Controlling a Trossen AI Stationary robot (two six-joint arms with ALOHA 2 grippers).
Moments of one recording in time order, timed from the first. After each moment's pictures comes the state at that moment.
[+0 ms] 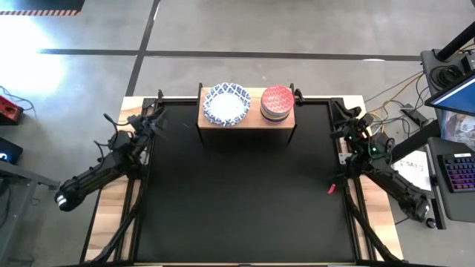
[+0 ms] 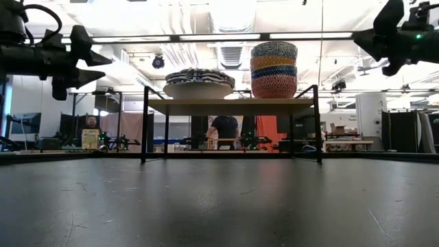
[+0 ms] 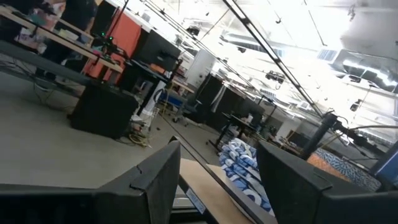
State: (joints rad) left arm 0.60 0.00 0.01 0.25 -0.35 -0.45; right arm -0.79 0.00 0.01 0.52 0.05 0.34
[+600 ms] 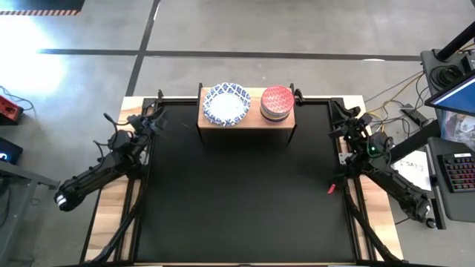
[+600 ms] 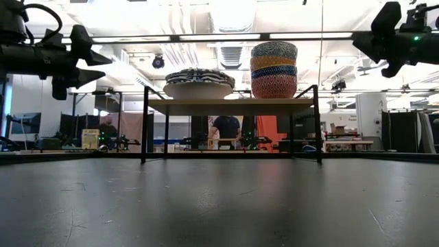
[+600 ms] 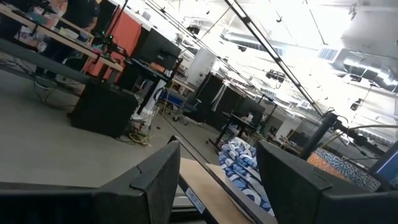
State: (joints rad) left arm 0.60 0.01 0.02 0.24 -0.35 -0.45; right arm -0.80 0.04 0.01 0.52 0.05 0.34
